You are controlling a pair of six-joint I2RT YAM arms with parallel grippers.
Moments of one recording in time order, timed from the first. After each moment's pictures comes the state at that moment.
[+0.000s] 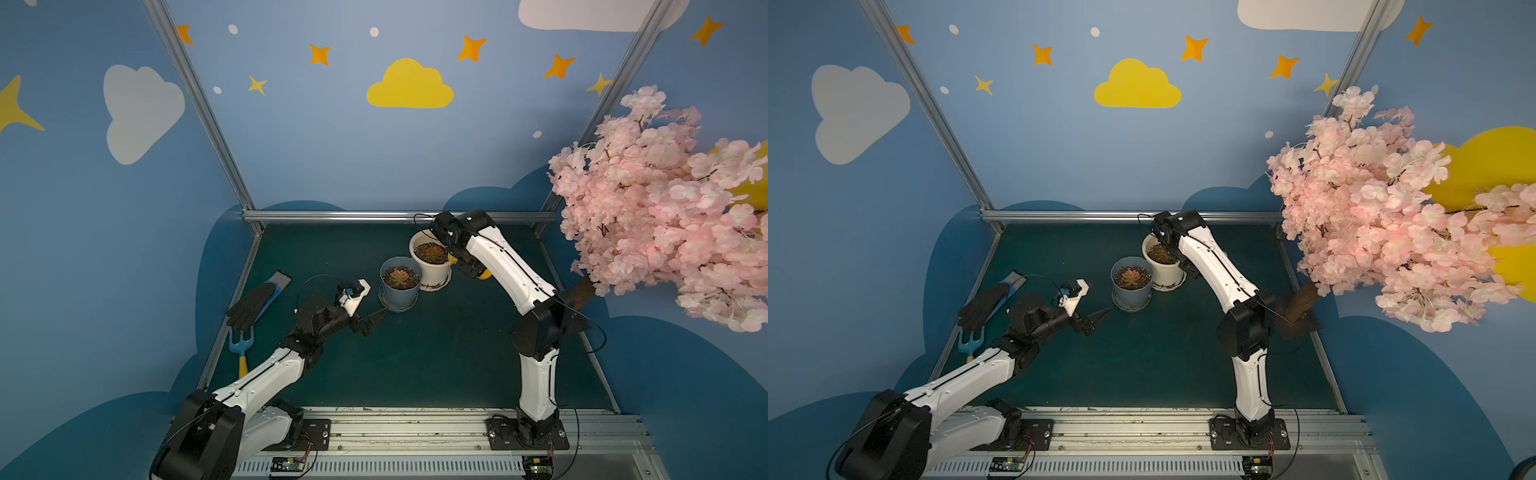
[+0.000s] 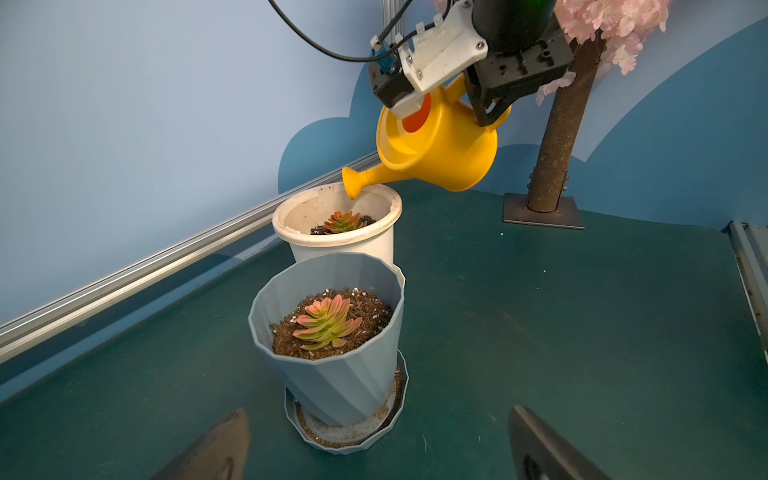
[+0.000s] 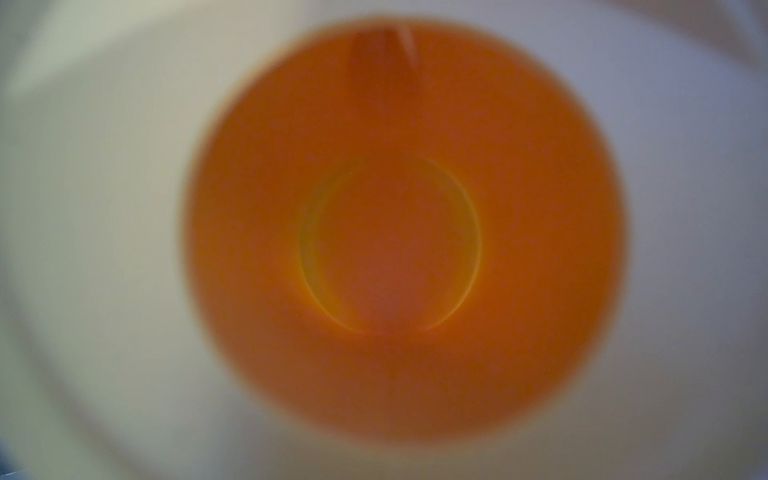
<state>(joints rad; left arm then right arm) -0.39 1.12 0.43 0.51 0.47 0.17 0.59 2.04 2.17 -1.69 0.74 -0.23</state>
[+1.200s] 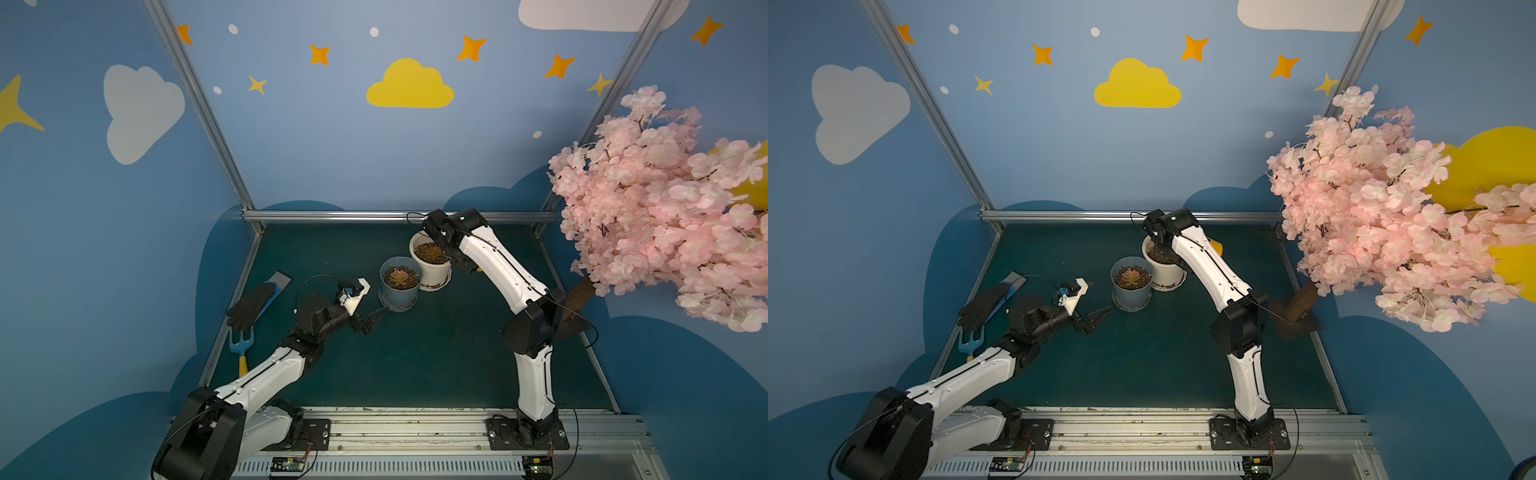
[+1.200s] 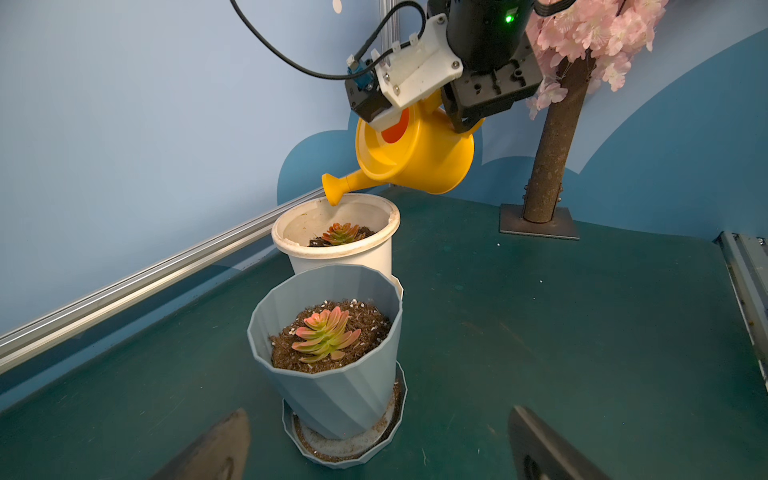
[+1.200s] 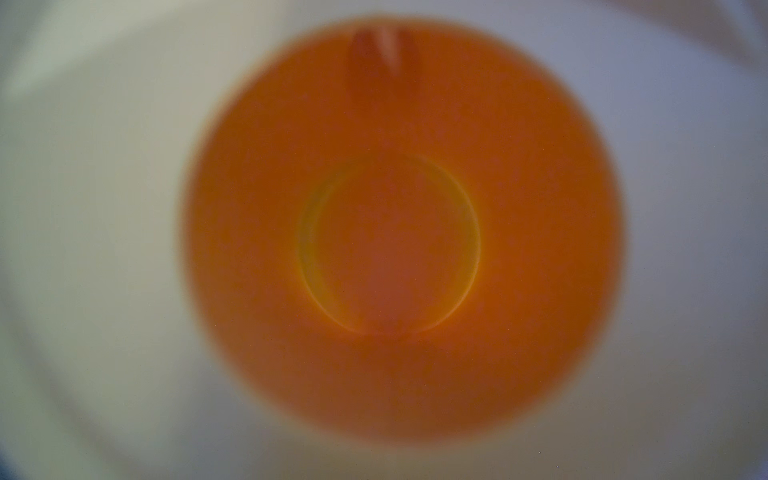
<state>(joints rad) -0.39 1.13 0.43 0.55 0.48 0.15 0.62 2.09 2.24 -1.67 0.82 -0.28</state>
